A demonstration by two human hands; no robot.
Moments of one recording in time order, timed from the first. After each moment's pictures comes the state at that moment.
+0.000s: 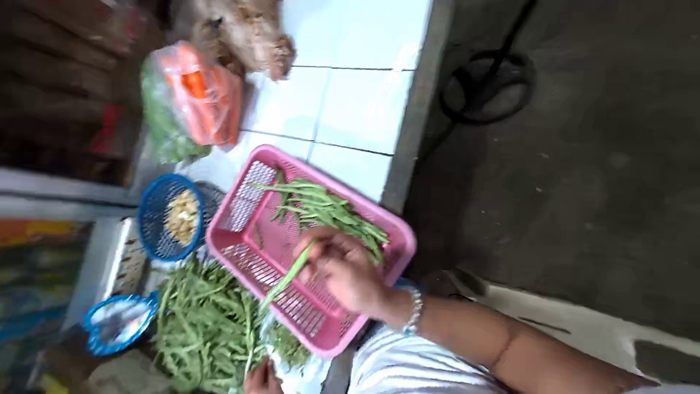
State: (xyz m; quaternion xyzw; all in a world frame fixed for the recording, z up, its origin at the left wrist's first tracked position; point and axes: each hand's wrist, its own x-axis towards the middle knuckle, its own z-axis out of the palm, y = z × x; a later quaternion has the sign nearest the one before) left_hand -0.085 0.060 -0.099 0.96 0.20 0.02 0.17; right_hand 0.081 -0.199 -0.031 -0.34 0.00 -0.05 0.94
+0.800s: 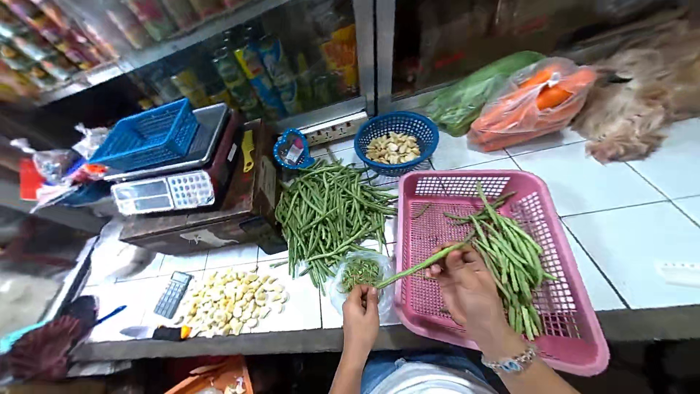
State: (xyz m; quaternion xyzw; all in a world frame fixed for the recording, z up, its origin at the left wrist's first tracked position) left_hand -0.088 -0.042 -0.075 0.71 0.37 0.23 0.55; right_hand 0.048 -0.132 -0.047 -0.46 -0.13 0.22 0.85
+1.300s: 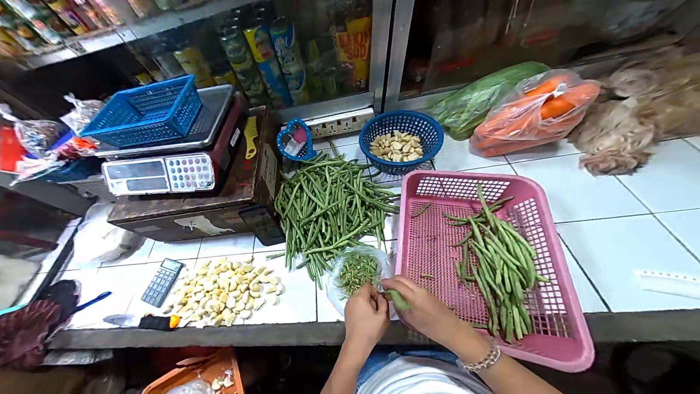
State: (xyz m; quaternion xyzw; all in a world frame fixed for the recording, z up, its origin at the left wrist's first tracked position) left_hand -0.087 -0.041 -0.059 0.80 0.38 0.04 0.46; right_hand 0.022 -0.132 -0.088 -0.68 -0.58 0.07 0.43
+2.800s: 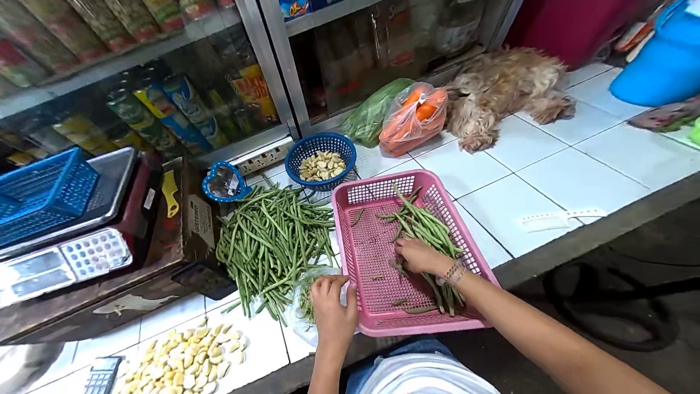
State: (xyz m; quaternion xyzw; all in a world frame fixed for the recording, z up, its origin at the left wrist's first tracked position) left_hand -0.042 -0.039 -0.081 0.89 0.18 0.30 0.30; right_hand 0.190 -0.179 -0.134 -0.84 -0.44 0.31 0.04
